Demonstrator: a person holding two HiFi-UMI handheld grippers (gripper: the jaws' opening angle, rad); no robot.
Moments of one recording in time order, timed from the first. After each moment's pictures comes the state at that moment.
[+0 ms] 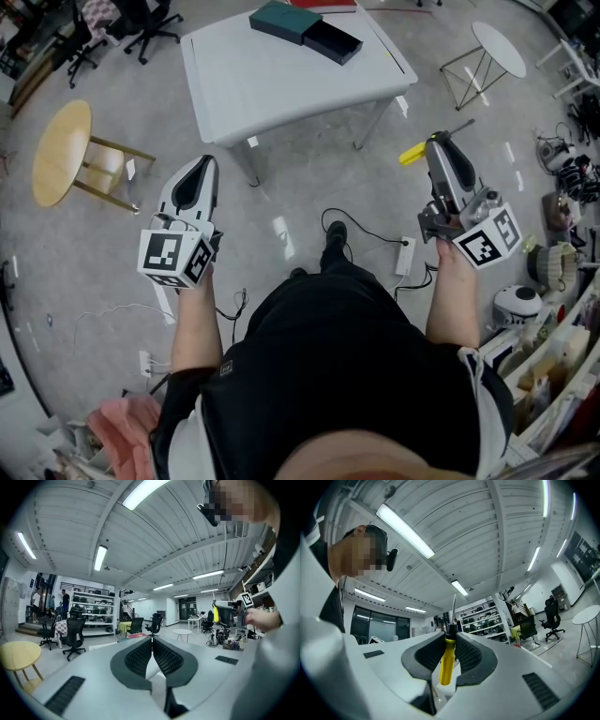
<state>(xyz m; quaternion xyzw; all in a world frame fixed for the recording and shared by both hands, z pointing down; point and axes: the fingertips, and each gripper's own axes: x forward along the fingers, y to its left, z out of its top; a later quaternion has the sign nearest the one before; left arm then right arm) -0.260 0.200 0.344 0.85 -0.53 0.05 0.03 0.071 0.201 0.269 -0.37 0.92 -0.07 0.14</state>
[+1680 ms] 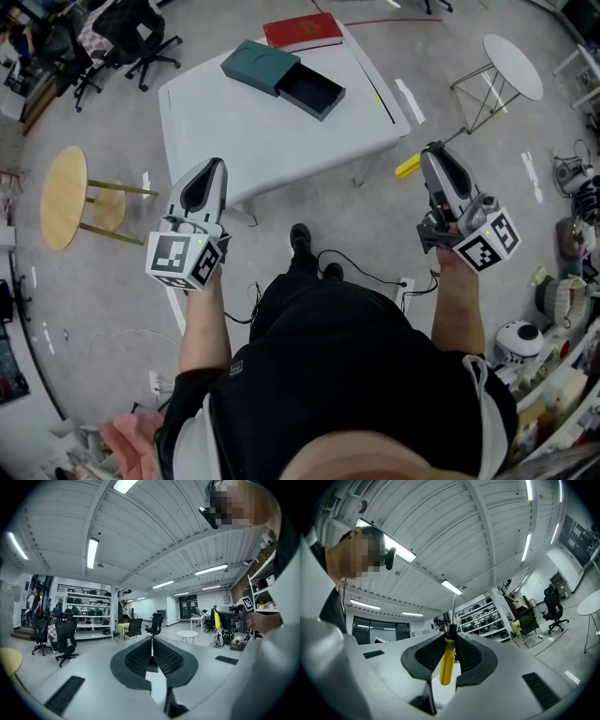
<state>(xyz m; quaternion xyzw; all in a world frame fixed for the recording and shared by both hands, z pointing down) -0.125 -0.036 0.322 0.85 -0.53 0.06 0.02 0.195 -0.031 0.284 -0.35 0.92 -0.12 0.16</state>
